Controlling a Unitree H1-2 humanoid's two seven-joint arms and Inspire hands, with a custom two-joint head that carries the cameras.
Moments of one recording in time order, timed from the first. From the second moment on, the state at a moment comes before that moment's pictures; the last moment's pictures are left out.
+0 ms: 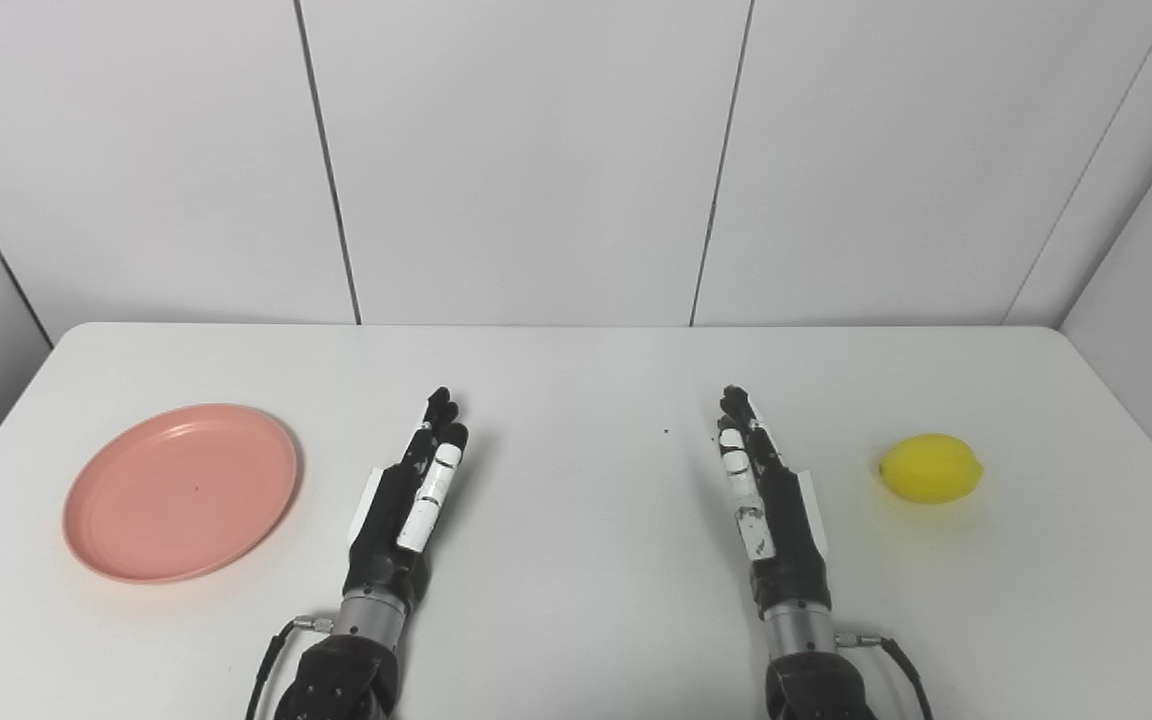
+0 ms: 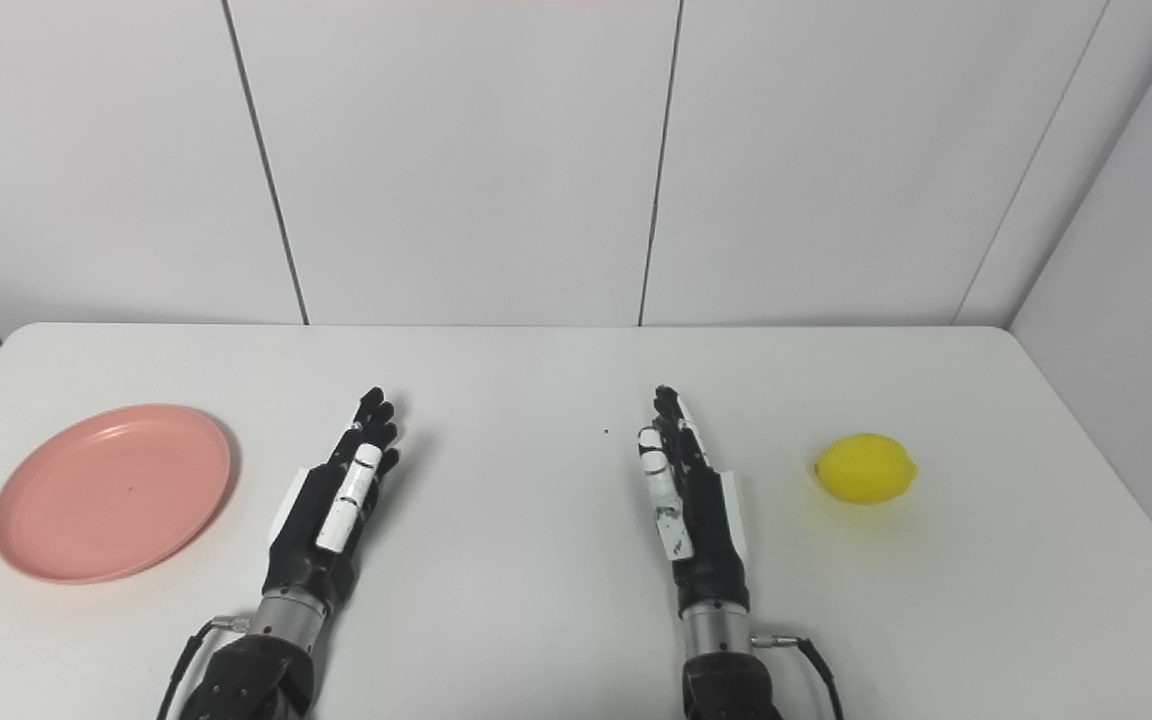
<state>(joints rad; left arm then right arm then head) -0.25 -0.04 -0.08 0.15 -0.03 0.00 -0.06 -0.17 0.06 0.04 0.08 -0.15 -0.10 -0.15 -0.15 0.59</state>
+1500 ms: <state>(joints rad) -0.31 -0.13 -0.11 0.28 0.05 -0.18 0.00 -0.12 0.02 -0.01 0.01 -0.05 -0.10 -0.09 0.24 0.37</state>
